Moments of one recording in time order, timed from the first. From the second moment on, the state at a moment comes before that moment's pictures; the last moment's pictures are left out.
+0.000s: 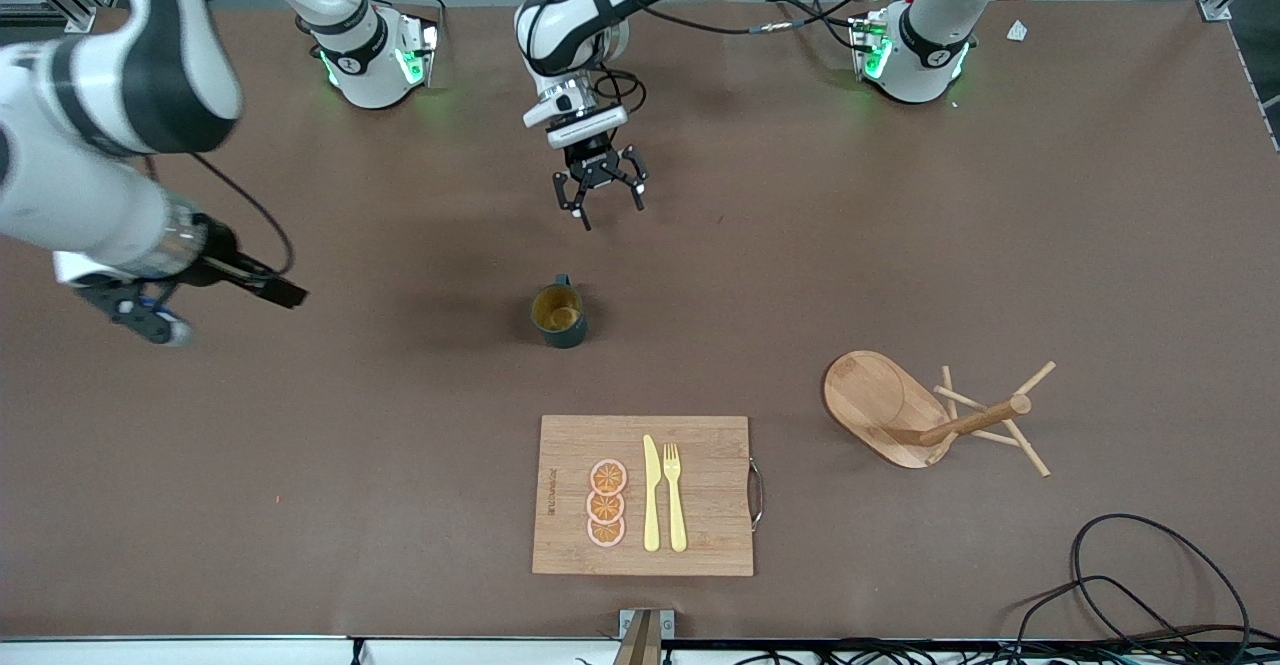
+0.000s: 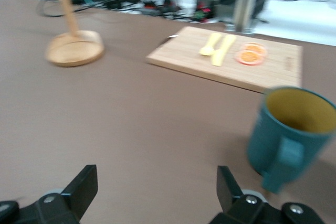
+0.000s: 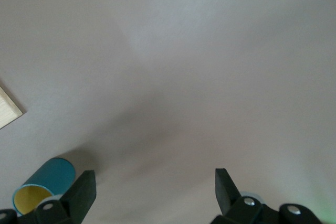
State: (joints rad) left arm -0.90 0.84 -0.59 -1.54 1.33 1.53 -2.41; right arm 0.23 0.12 -0.07 -1.84 0.07 1.85 0.69
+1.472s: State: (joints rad) left arm -0.12 0.45 -0.59 -1.27 0.62 1.53 -1.18; right arm 0.66 0.40 -0.08 -2.04 0.10 2.46 0.86
